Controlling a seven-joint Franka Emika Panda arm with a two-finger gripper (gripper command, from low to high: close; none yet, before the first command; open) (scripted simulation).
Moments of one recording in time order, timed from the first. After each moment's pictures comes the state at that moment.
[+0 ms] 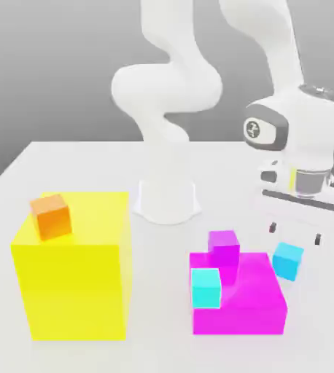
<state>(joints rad) 0.13 0.07 0.64 -2.84 -0.16 2.90 2.23</state>
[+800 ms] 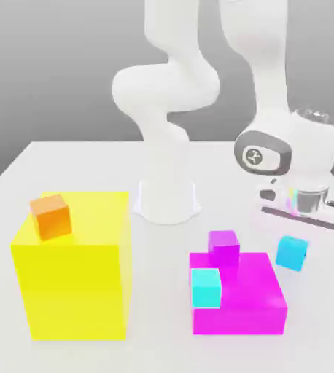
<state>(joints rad) 0.27 0.09 0.49 -2.84 -0.19 2.93 2.26</state>
